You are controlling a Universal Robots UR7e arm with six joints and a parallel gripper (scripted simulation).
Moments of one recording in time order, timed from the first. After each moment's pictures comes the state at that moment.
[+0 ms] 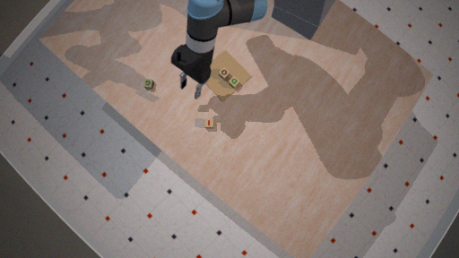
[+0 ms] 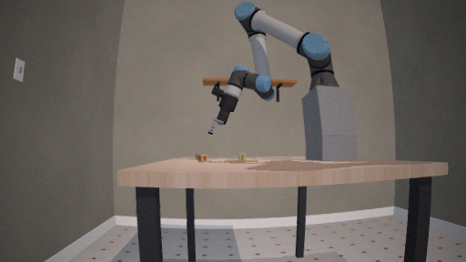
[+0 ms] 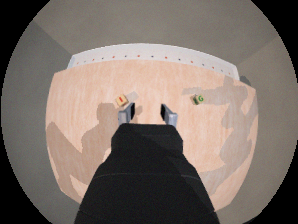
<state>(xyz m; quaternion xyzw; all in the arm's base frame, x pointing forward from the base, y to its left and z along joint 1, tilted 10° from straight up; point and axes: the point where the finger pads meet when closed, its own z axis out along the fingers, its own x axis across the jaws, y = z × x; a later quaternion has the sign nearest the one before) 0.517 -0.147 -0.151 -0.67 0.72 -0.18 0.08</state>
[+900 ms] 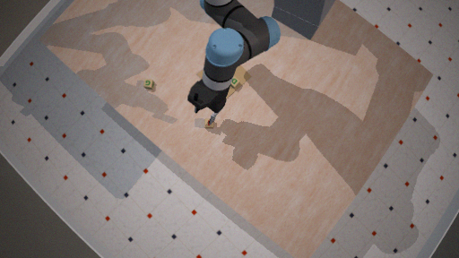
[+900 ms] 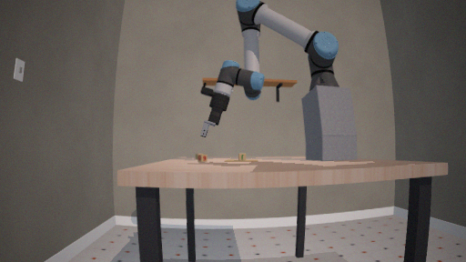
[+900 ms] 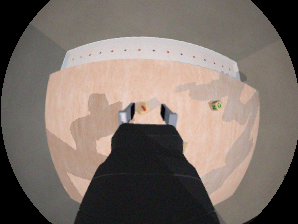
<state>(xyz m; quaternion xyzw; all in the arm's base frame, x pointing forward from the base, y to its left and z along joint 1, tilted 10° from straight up) 0.559 -0.074 -0.181 -0.66 0.73 -0.17 0.04</state>
